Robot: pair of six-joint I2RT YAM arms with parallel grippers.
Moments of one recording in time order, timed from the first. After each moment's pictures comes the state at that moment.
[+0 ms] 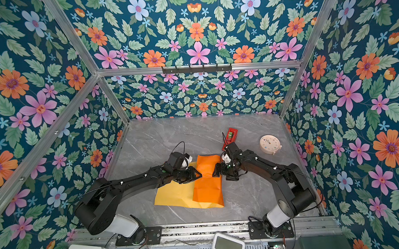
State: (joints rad) left arm -0.72 1.53 0.73 -0.09 0.43 -0.84; right arm 0.48 1.57 0.94 -0.62 -0.45 0.58
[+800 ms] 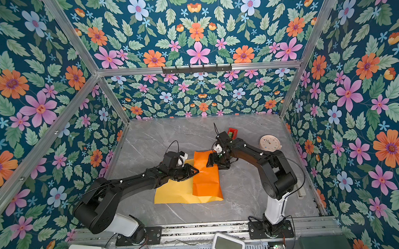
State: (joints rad) left arm -0.61 1.53 0.68 0.05 0.43 -0.86; right arm 0.49 1.83 1.26 -0.66 -0.49 0.55
